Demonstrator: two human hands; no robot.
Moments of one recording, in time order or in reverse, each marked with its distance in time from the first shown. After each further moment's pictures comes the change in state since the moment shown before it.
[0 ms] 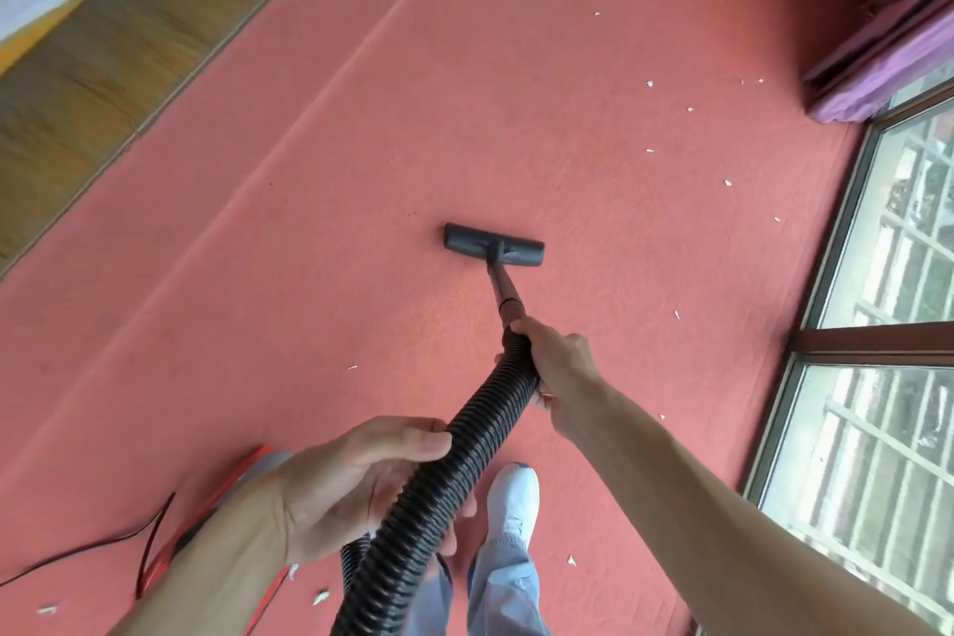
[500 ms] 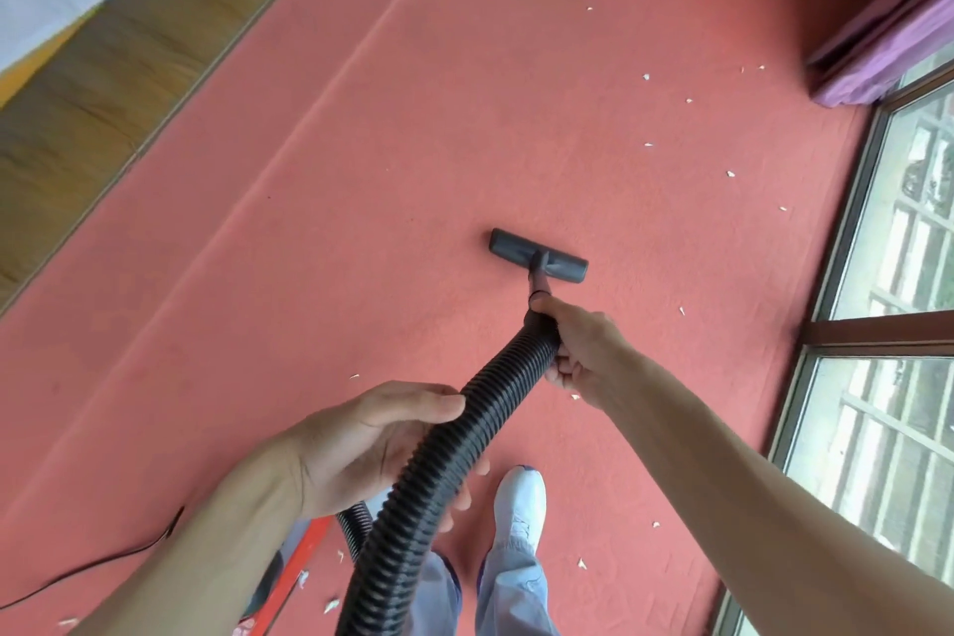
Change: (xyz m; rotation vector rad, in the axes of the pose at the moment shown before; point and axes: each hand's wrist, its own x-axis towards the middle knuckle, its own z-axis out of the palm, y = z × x) left_hand 0.019 0.038 0.020 0.077 0.073 -0.020; right_hand 0.020 -0.034 -0.036 0.002 -0.054 0.013
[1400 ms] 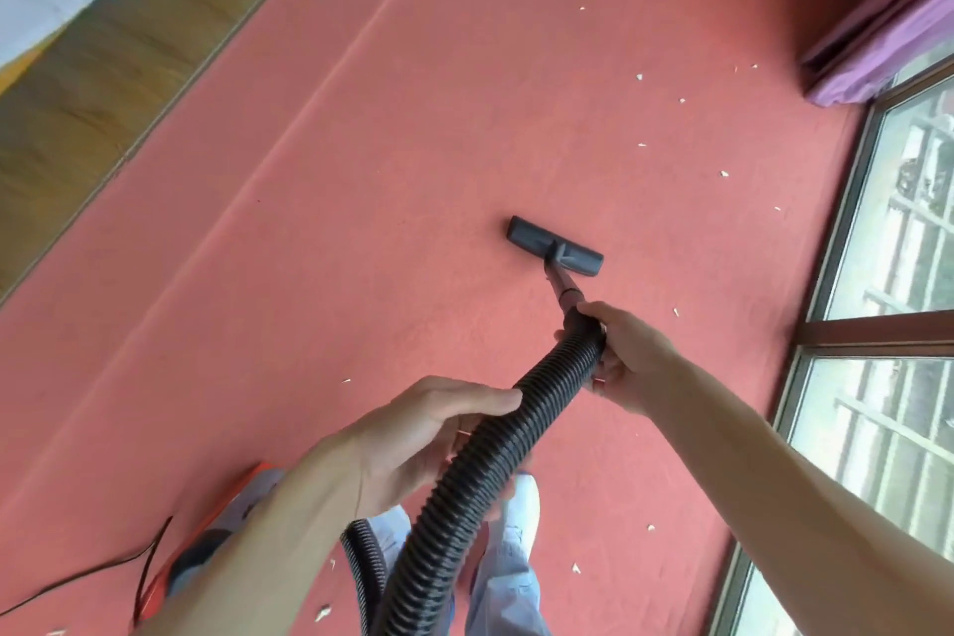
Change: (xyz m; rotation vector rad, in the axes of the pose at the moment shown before) left_hand 0.041 0.004 0.029 0.075 0.152 -0.029; right_hand 0.023 0.001 -0.052 0.184 -0.041 0.068
